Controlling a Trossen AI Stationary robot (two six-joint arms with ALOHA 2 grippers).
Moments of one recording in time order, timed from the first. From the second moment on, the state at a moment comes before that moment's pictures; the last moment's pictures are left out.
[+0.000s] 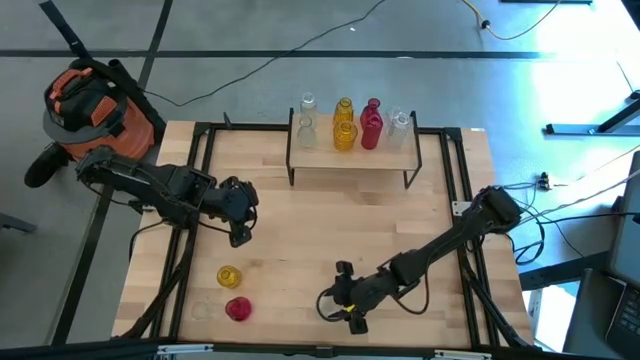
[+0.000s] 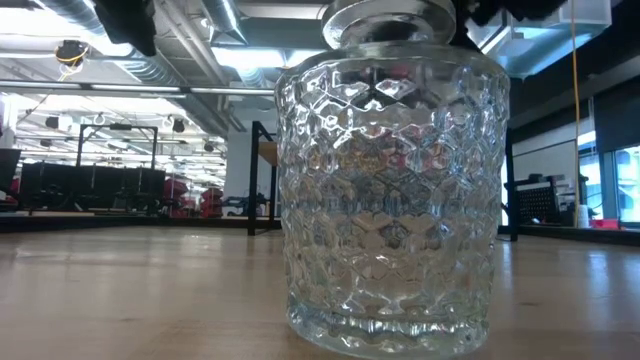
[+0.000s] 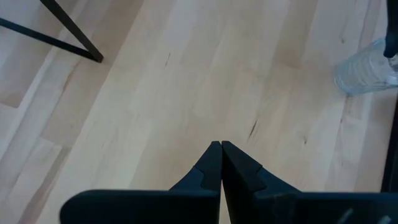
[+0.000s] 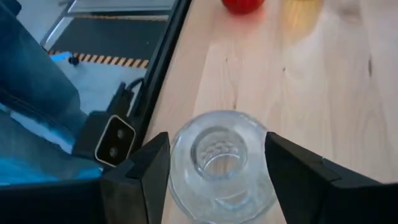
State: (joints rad) left arm -0.27 1.13 1.11 -1.04 -0.22 -0.62; right arm 0.58 1.87 1.20 0.00 0.13 0.36
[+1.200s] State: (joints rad) left arm -0.29 1.13 1.11 -1.06 -0.28 -0.63; right arm 0.51 1.92 1.20 0.05 0.22 0.34
